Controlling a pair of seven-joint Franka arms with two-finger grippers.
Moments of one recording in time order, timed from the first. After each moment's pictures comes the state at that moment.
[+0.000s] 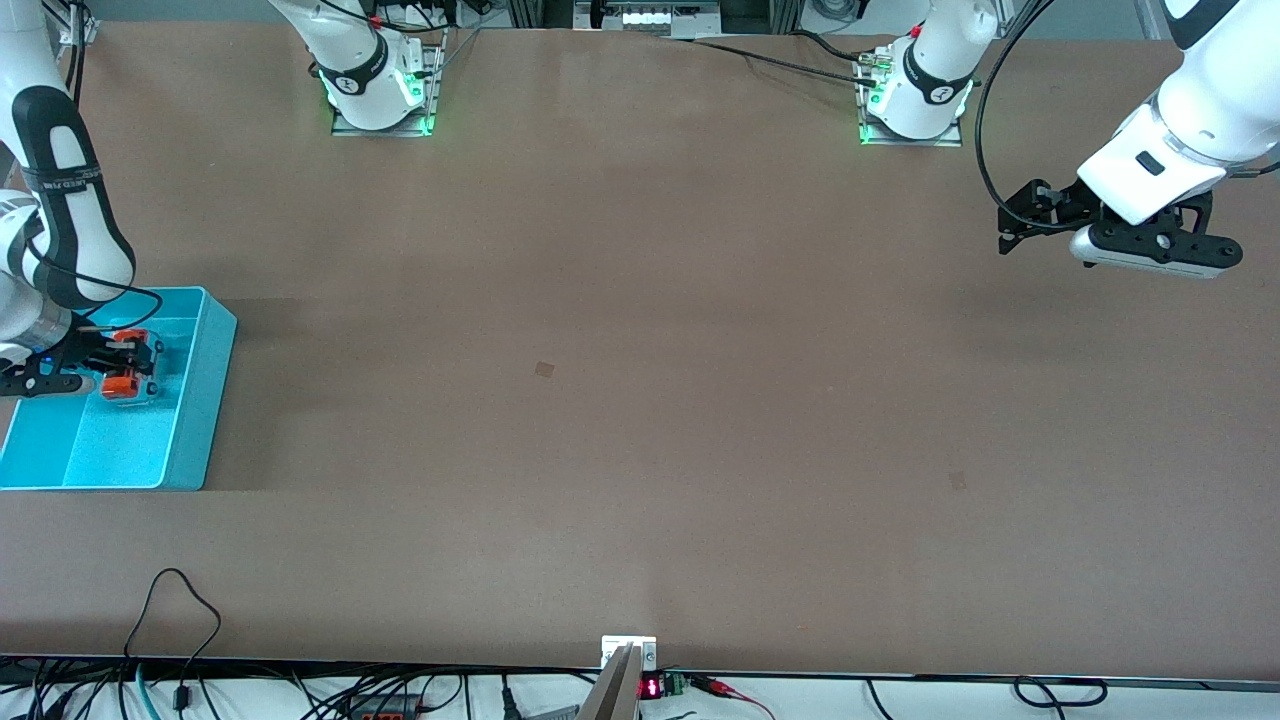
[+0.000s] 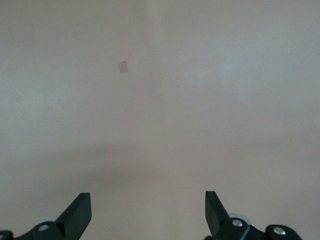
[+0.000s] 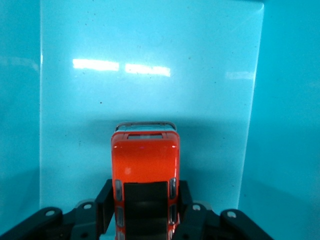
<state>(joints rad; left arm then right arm) -0.09 -0.09 -0.03 -1.80 -0.02 1.73 0.02 -0.27 0.52 -0.19 -1.92 0.03 2.51 -0.55</state>
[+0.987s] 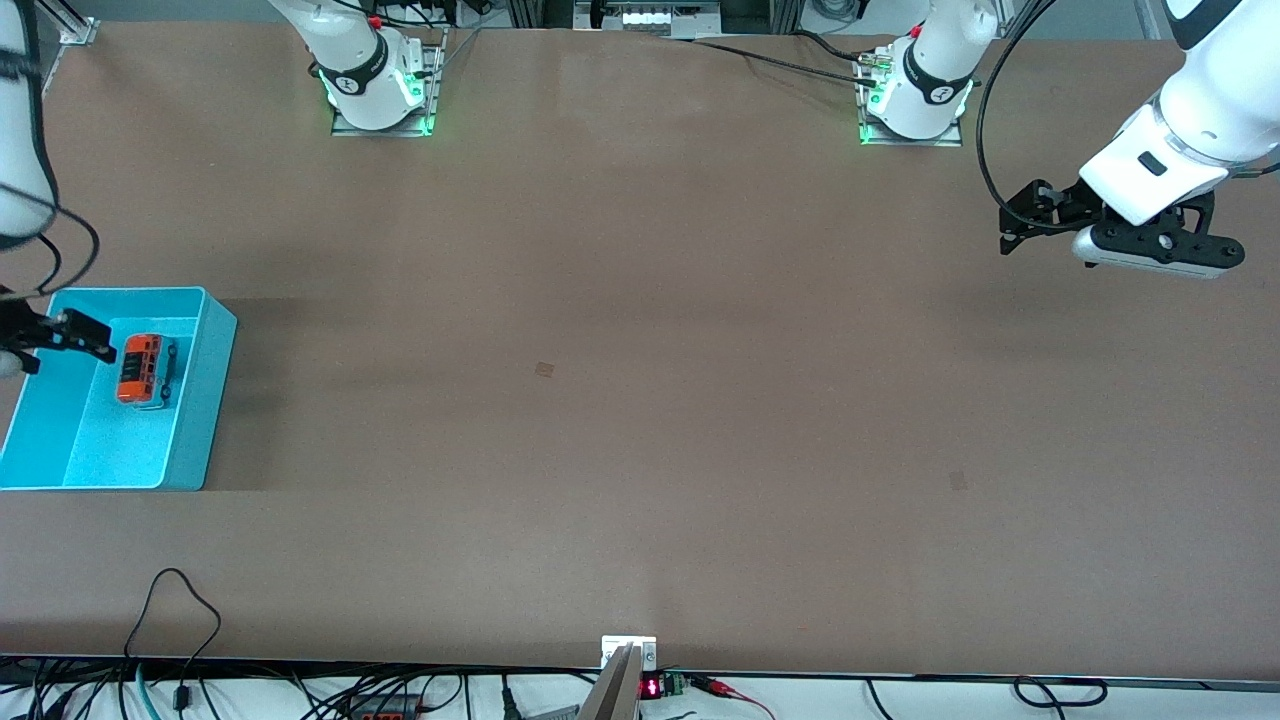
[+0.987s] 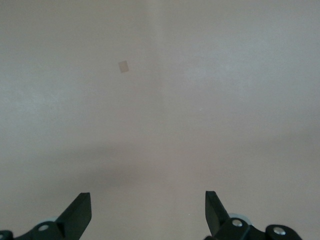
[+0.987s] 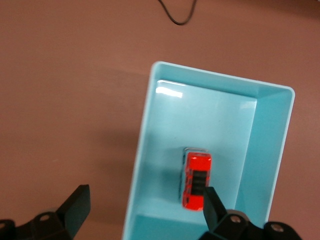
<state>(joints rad) -0.09 -0.09 -0.03 -1.80 -0.02 1.73 0.02 -0.21 0.19 -0.06 -1.76 -0.01 2.04 -0.46</state>
